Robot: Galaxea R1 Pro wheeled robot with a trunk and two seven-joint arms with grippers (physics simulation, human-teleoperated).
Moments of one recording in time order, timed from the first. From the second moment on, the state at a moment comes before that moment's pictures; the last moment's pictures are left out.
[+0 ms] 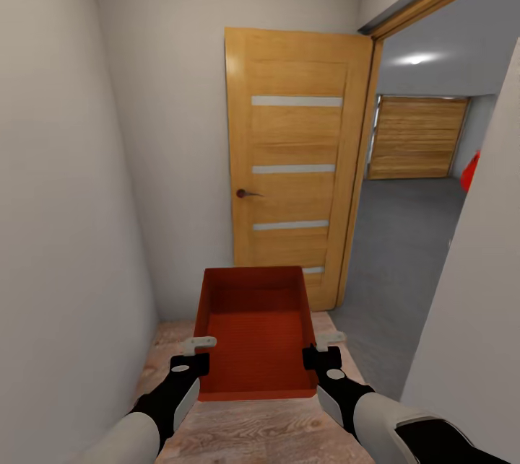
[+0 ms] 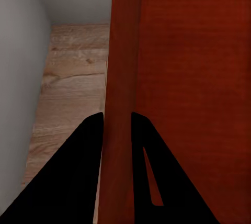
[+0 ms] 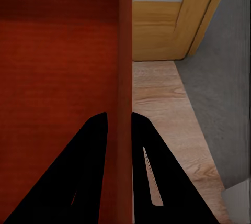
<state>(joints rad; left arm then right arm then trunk) -0.63 -0.13 -0.02 -0.36 0.02 0.10 0.26 -0.78 0.14 0.10 0.00 0.01 -0.27 -0.20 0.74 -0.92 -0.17</state>
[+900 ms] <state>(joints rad) -0.63 -0.13 -0.02 -0.36 0.02 0.10 0.26 -0.78 0.14 0.10 0.00 0.02 -0.27 -0.20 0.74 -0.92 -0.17</state>
